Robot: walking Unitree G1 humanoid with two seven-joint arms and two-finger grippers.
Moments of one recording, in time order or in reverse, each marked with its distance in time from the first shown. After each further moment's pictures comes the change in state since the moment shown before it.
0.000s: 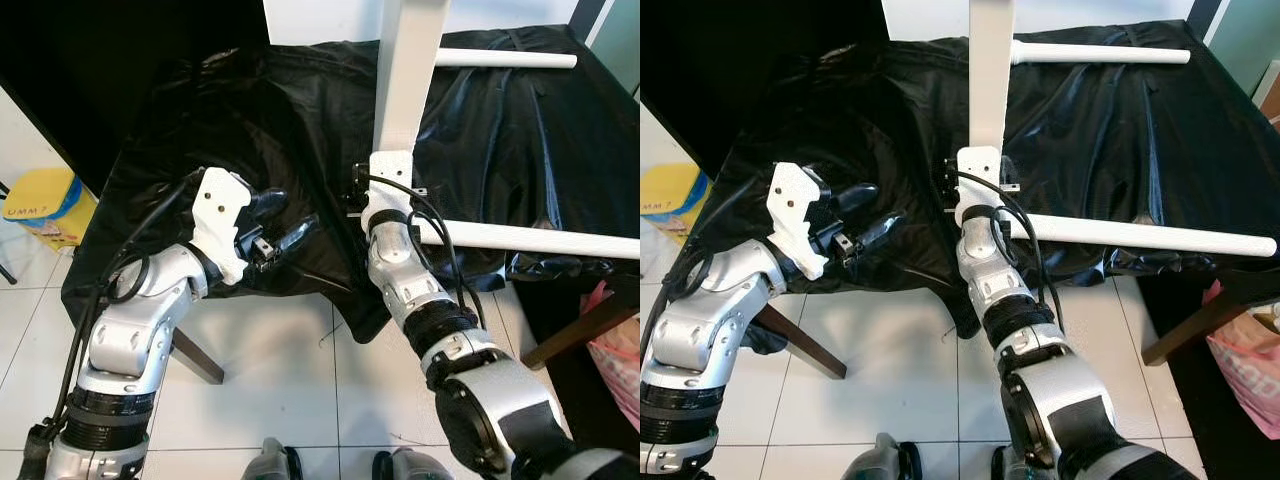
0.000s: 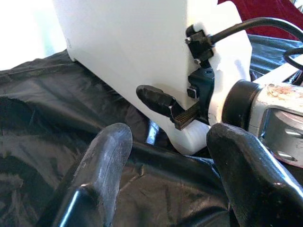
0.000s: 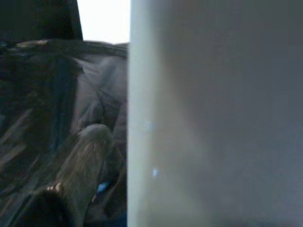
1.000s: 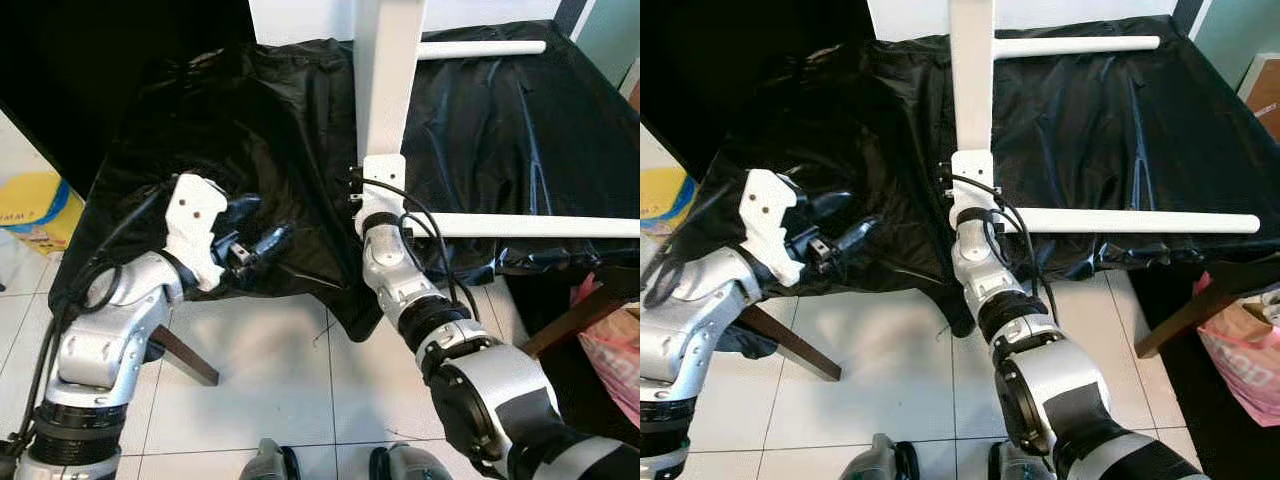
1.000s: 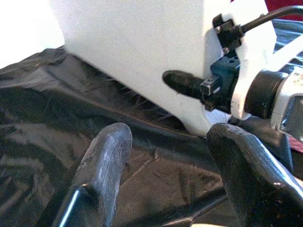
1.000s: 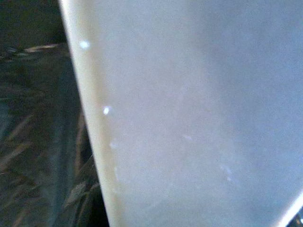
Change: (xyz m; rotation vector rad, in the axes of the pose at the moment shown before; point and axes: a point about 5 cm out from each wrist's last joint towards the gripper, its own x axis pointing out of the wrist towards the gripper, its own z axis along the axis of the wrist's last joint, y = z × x) left arm -0.024 0.013 0.000 0.040 0.057 0.054; right arm -0.008 0.016 -0.008 0.051 -0.035 0.110
